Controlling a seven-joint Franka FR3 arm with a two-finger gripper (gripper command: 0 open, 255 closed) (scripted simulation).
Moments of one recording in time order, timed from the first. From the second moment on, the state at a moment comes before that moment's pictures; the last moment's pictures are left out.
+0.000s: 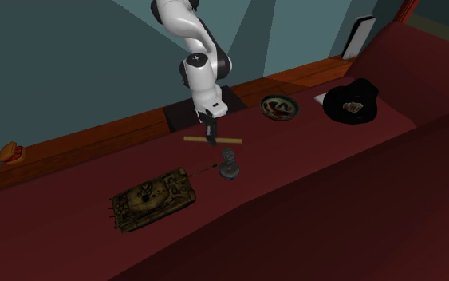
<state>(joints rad) 0.19 -0.72 -0.69 -2.67 -0.41 2.19 -1.14</state>
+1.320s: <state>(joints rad) 0.20 -0.78 -0.58 -2.46 -0.34 1.92 -1.14</state>
